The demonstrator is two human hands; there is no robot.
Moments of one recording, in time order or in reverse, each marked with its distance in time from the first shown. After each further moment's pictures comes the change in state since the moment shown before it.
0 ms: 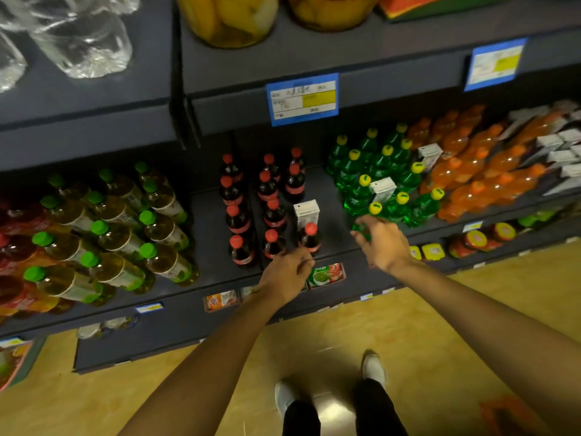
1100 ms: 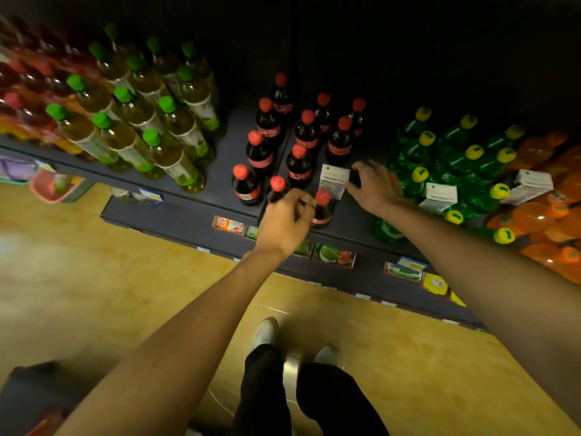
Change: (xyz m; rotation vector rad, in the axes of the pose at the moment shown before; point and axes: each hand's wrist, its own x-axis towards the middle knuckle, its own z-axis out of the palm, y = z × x) left_hand 0.038 0.037 0.047 -0.248 0.635 -0.329; right_hand 0.149 -0.003 0.051 -0.306 -0.199 -0.569
